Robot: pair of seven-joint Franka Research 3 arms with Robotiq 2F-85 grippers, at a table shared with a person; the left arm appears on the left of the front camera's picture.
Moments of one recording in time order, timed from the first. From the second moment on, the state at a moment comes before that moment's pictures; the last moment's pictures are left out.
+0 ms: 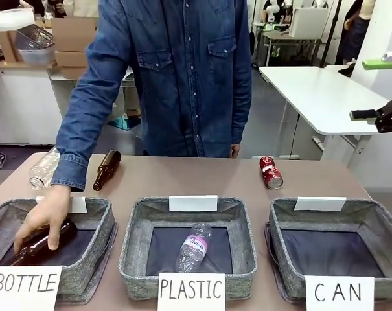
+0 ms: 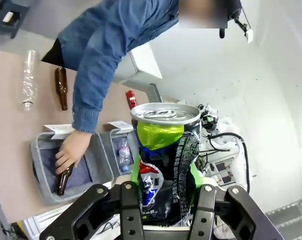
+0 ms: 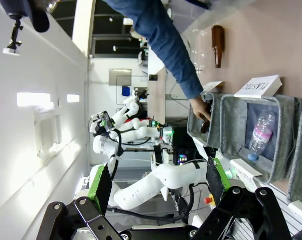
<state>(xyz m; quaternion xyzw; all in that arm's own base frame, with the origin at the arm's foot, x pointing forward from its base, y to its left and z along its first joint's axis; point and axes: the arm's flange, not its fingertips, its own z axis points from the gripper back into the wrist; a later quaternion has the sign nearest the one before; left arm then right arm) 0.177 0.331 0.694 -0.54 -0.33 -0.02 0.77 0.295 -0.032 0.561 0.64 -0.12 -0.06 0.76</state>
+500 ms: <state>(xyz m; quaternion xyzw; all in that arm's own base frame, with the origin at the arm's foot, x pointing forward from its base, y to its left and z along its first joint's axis) 0.175 0.317 0.697 -0.53 -0.31 -0.02 0.79 0.295 -0.032 0.561 0.64 -0.12 -0.06 0.76</state>
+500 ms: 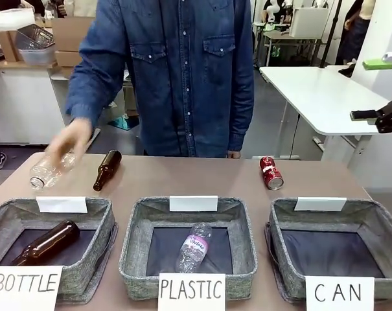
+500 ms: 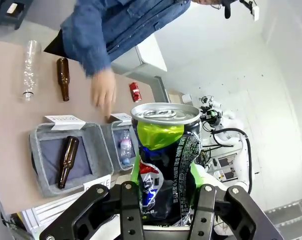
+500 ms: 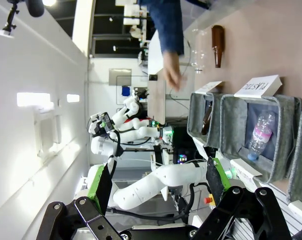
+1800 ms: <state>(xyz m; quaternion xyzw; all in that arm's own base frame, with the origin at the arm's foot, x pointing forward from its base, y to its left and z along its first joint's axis) 0.287 -0.282 0.533 -0.39 -0.01 -0.49 0.78 0.206 -0.231 0.608 0.55 -0.27 -0.14 0.78</state>
